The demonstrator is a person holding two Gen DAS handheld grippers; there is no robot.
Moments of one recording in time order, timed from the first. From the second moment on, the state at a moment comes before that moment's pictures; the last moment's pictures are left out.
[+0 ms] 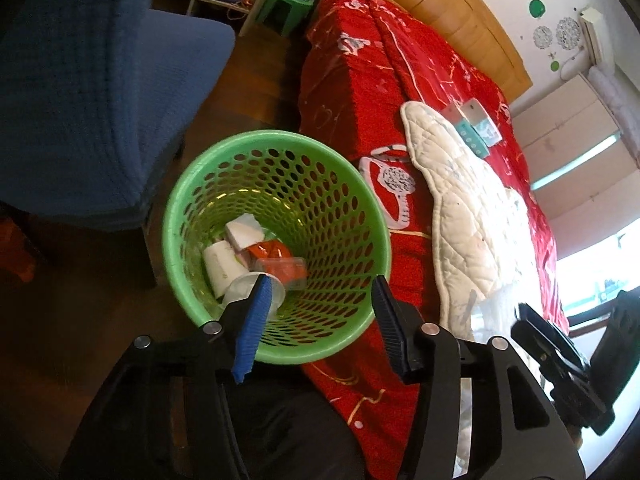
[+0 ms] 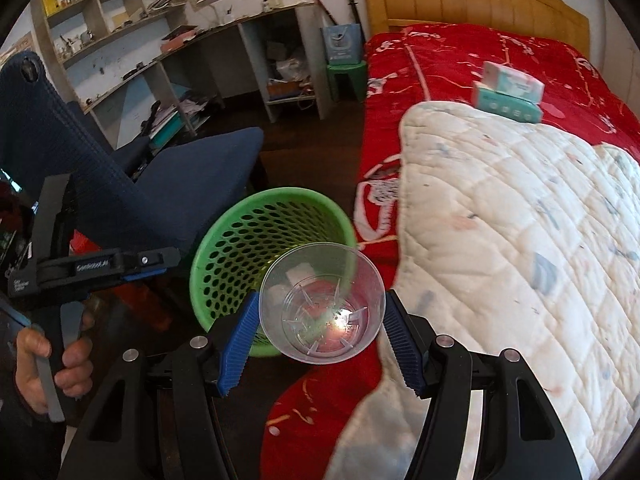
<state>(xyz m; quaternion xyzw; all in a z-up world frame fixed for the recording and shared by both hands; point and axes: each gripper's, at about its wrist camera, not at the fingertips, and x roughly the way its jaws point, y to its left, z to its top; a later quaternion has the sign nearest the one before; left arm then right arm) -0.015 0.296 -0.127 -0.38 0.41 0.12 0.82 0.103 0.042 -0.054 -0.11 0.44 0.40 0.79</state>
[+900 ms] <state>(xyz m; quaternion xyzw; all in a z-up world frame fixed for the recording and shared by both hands) -0.033 0.291 -0.120 -0.34 0.41 0.15 0.83 0.115 0.120 -0.083 -0.10 0.46 0.41 0.78</state>
